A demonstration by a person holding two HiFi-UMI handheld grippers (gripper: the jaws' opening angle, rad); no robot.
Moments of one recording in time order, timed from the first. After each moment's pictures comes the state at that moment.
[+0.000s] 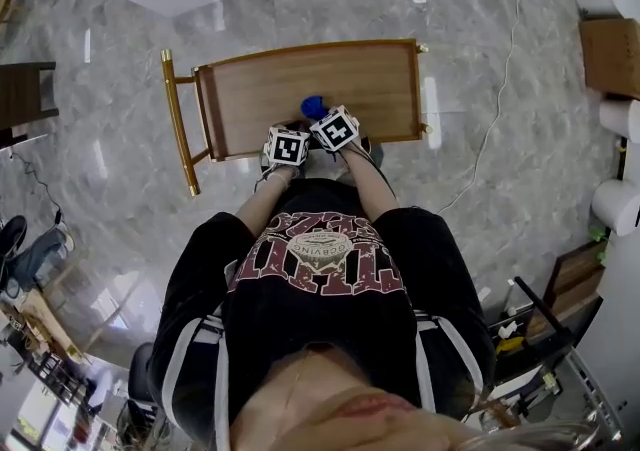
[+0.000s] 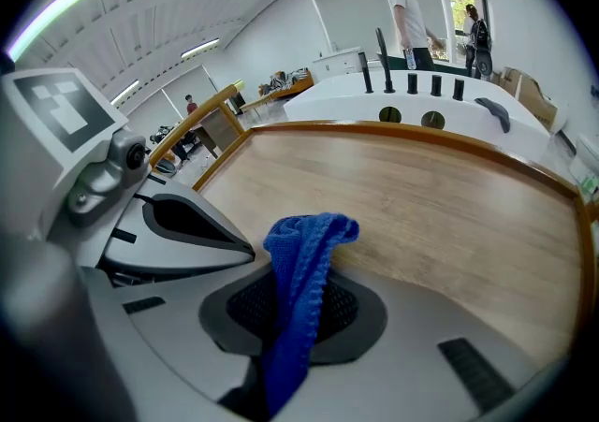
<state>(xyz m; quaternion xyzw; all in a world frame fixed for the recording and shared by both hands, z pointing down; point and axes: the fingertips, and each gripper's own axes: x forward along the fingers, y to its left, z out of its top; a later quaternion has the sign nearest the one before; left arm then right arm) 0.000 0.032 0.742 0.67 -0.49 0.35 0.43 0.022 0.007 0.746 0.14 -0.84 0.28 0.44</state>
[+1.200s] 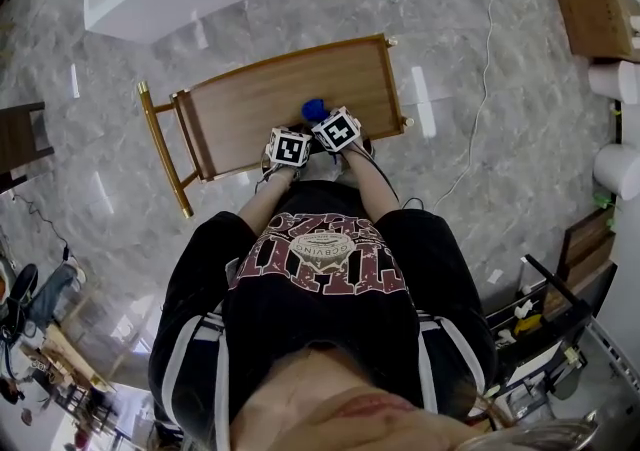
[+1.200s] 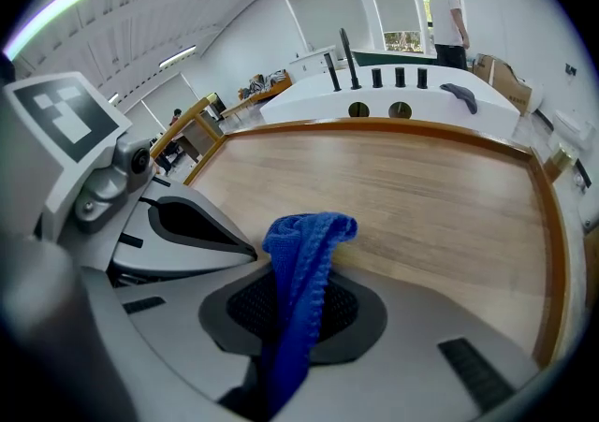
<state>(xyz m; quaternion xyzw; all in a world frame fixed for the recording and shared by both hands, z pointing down) 0.054 0.004 0.745 0.70 -0.43 0.39 0.42 0.079 -0.019 0.747 0.19 -0.82 0.31 0.44</state>
